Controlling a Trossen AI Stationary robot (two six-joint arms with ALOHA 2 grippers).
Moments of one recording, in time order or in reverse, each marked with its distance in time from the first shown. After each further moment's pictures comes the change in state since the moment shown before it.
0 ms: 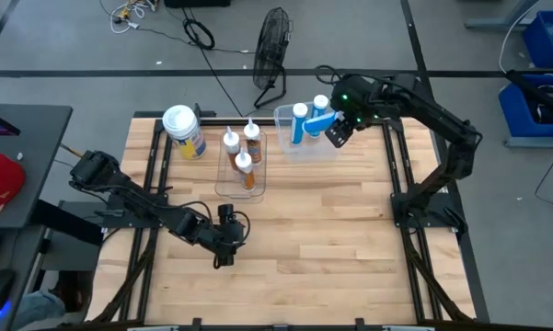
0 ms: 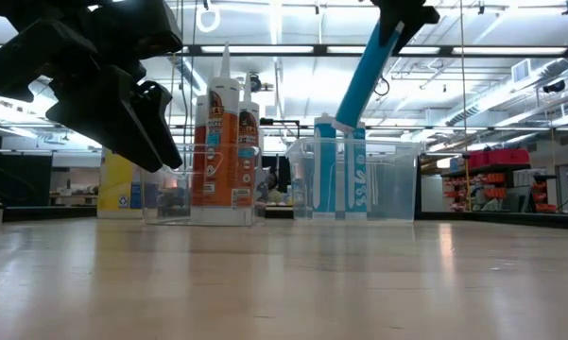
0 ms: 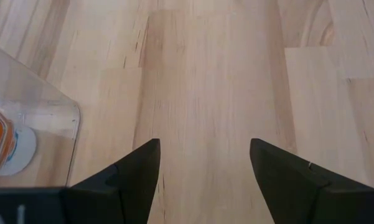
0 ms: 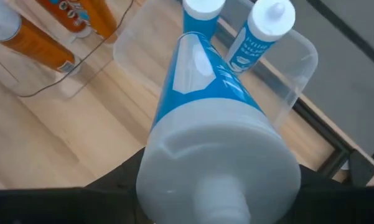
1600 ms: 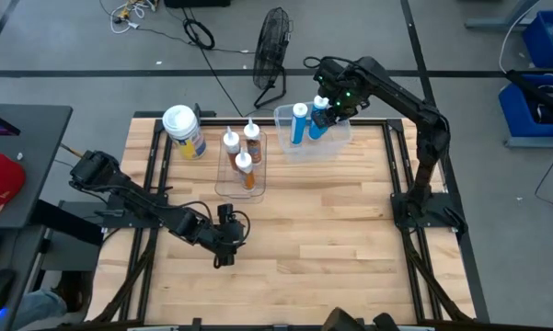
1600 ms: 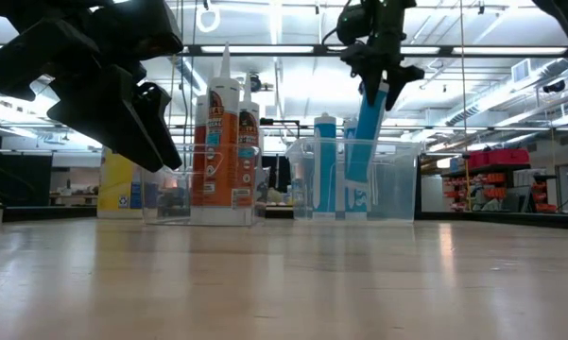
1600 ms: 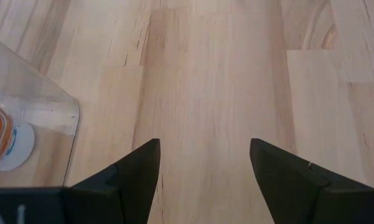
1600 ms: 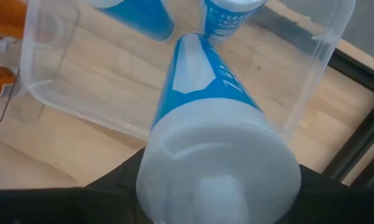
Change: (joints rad) left arm 0.001 0.000 0.000 -0.001 0.000 -0.026; right arm -0.263 0.252 0.000 0.001 -0.198 0.052
